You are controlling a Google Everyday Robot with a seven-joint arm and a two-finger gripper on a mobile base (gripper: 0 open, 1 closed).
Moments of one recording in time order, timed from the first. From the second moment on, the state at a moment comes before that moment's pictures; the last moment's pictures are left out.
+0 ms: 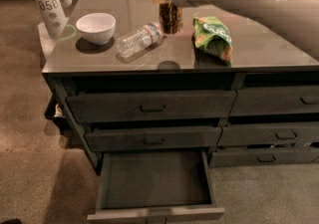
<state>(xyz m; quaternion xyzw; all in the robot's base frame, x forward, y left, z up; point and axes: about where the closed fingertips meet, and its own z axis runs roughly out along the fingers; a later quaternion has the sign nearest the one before) 0.704 -0.023 1.019 -0.19 0.81 0.12 0.54</state>
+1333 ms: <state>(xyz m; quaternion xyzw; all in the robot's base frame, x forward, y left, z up) 0.581 0.008 0.836 -0.17 0.86 0.23 0.43</state>
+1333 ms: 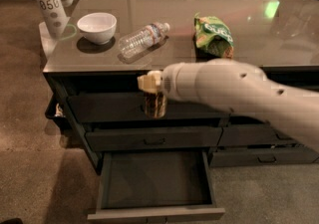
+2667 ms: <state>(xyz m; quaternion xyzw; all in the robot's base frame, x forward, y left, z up) 0.577 0.057 0.621 -0.08 0.87 0.28 0.41</state>
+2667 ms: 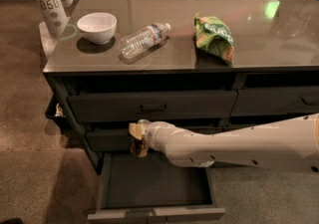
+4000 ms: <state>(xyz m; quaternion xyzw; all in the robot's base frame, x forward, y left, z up) 0.548 0.052 0.531 -0.14 0.86 0.32 0.38</state>
